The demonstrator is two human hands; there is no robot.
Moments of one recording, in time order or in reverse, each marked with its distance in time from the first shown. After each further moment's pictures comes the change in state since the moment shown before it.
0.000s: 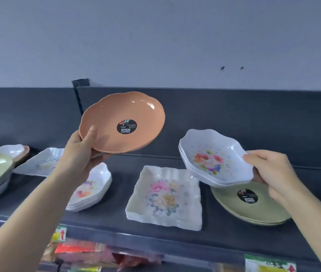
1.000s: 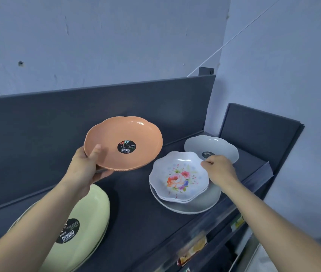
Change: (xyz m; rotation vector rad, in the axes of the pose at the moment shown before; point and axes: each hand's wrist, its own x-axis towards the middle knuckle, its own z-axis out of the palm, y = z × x) left_hand -0.074 -0.102 0.431 0.068 -0.694 -0.232; right_hand 0.055 0.111 -0.329 -0.784 0.563 0.200
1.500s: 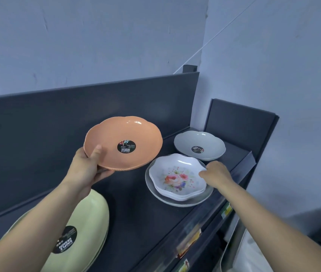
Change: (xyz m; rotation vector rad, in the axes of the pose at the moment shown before) left_hand 0.011 -0.005 0.006 -0.009 -0.144 -0.018; right_hand -0.017 0.016 0.006 -0.165 -0.108 0.238
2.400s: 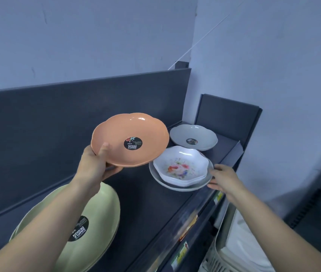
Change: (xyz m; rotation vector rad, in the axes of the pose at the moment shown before) left_hand -0.015 -0.004 -0.005 -0.057 -0.083 0.027; right_hand -0.063 0.022 0.006 0.805 0.004 0.266
